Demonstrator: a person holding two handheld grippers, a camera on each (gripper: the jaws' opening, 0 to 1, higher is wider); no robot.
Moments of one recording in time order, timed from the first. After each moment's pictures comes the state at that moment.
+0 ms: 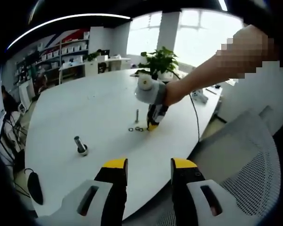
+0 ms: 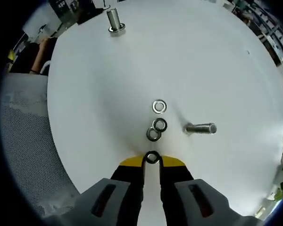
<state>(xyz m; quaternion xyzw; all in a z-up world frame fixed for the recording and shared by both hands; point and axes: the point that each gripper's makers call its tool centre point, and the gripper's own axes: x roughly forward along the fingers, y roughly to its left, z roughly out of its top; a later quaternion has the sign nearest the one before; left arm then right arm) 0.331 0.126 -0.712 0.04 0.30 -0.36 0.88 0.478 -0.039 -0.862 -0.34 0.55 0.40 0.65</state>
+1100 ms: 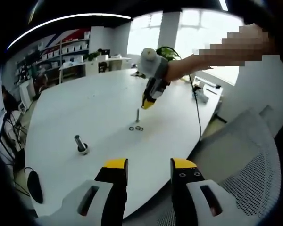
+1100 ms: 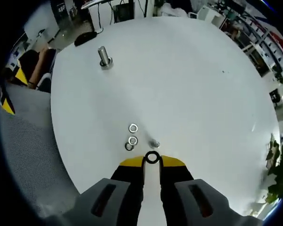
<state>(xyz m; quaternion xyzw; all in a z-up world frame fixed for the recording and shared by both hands) 0.331 0.128 -0.715 0.04 0.30 -0.36 0.88 0.528 -0.021 -0.792 -0.36 0.48 0.40 0.69</state>
